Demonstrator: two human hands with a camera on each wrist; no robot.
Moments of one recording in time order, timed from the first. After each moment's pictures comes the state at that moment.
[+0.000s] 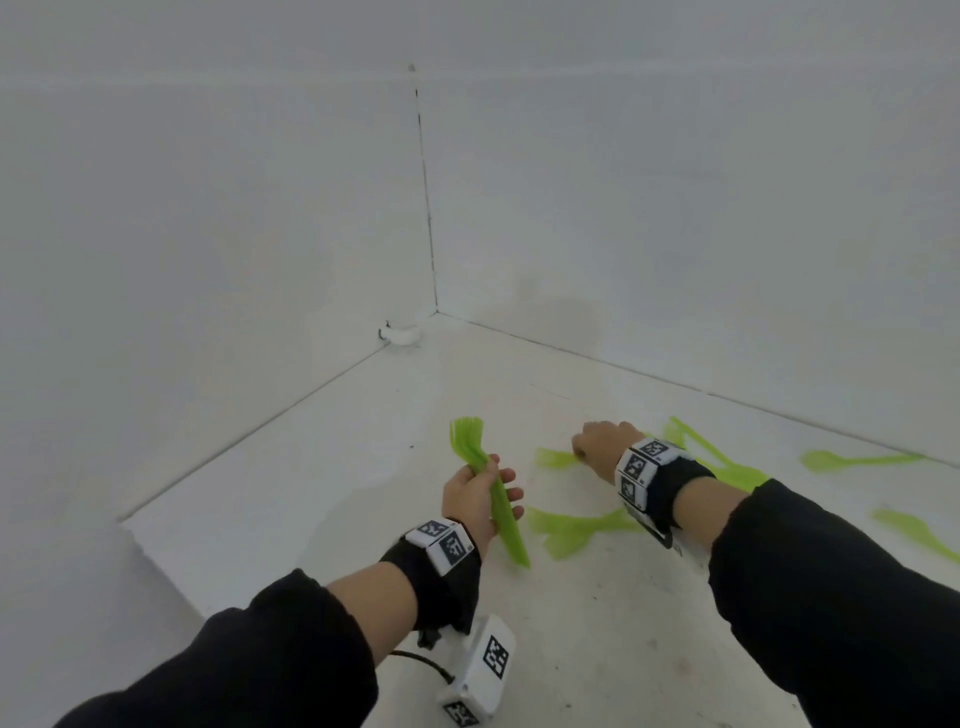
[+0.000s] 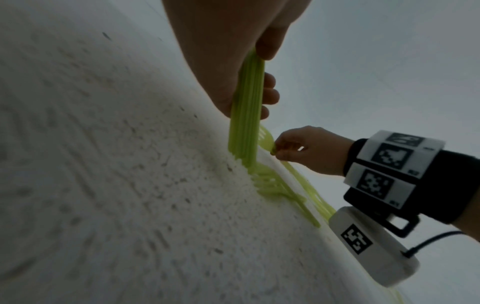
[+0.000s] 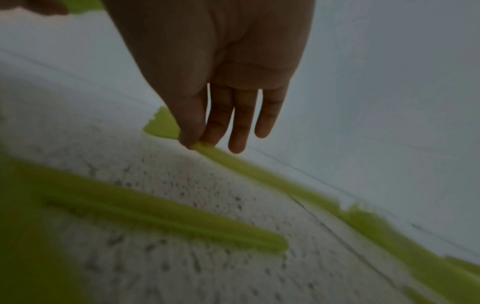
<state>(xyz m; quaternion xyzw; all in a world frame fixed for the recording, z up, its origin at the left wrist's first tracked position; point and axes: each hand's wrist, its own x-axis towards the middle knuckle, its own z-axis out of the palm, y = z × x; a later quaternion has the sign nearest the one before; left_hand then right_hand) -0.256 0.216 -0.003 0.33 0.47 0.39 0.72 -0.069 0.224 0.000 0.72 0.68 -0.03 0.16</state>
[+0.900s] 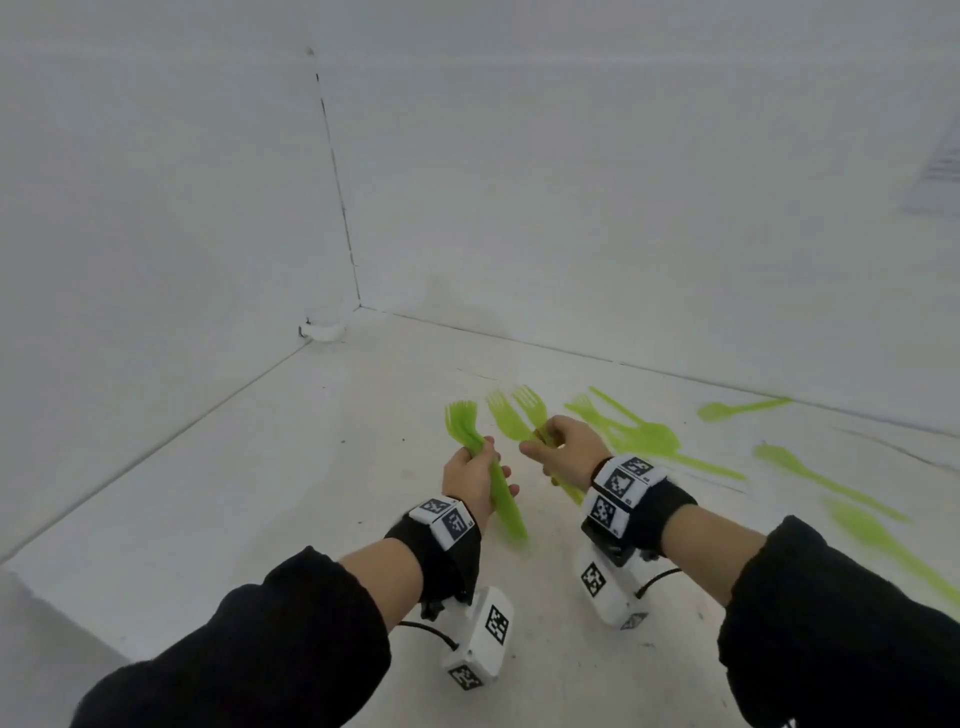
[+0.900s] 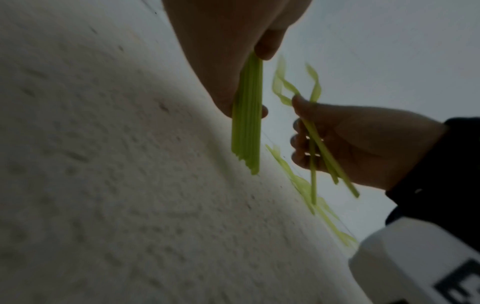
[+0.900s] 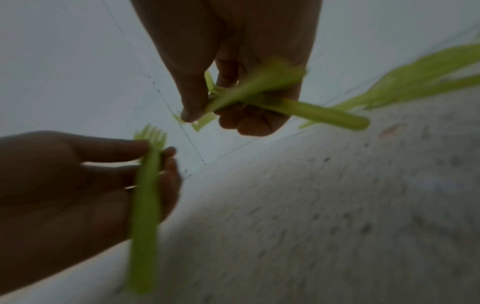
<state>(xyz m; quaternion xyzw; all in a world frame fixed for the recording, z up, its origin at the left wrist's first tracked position) -0.209 0.190 -0.013 0.37 0.45 0.33 0.74 -0.083 0.151 -0.012 0.79 0.42 -0.26 -0.37</state>
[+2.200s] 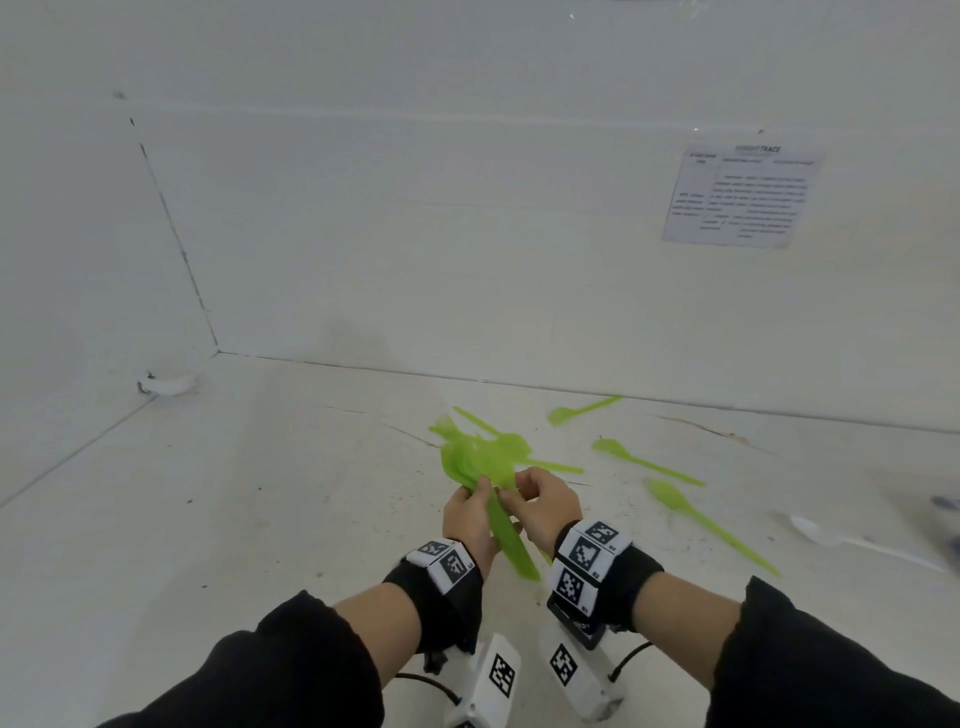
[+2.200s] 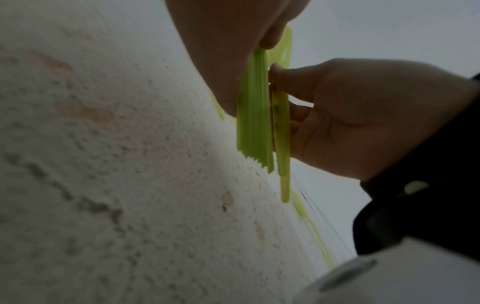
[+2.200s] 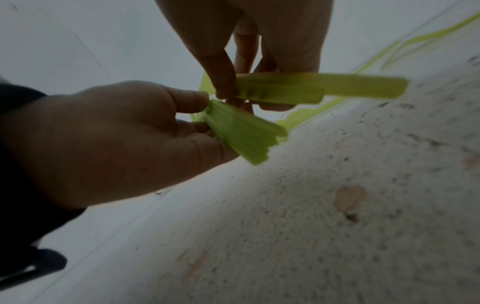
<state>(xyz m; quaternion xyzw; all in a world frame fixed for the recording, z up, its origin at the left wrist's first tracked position) -0.115 0.079 0.000 0.40 0.41 0.23 0.78 -0.044 0.022 -0.004 0.82 0.27 -0.19 -0.47</state>
